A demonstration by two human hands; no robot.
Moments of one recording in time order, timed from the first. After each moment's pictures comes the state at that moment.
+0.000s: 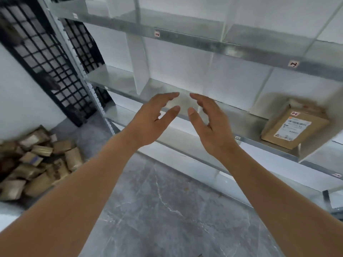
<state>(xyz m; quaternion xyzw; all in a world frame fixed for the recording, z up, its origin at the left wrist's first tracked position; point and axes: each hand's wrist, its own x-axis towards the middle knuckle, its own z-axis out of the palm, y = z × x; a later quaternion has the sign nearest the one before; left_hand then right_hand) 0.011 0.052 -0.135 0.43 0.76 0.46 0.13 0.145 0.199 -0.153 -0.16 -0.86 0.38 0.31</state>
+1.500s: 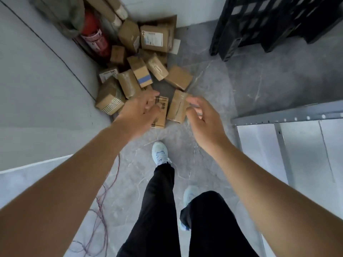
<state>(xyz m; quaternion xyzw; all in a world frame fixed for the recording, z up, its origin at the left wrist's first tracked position) -0.712 -0.476 -0.550 -0.15 0.88 0.41 0.20 -0.729 -0.268 -0.553 -0.04 -0.83 0.50 -0.23</state>
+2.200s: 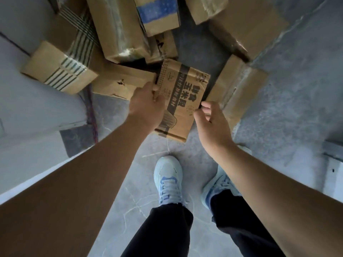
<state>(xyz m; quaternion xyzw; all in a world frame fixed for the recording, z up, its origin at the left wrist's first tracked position) -0.789 -0.536 -1.065 -0.40 0.82 0.35 0.23 -0.809 -0.357 -1.065 -0.11 -0.82 0.41 -0.39</state>
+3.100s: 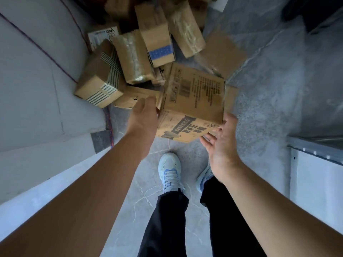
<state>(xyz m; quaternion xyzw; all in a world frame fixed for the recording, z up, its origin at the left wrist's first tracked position) -0.788 -0.517 -0.867 -0.57 0.59 0.55 0.17 -0.800 -0.343 -0.890 -0.39 -0.58 0.63 -0.34</state>
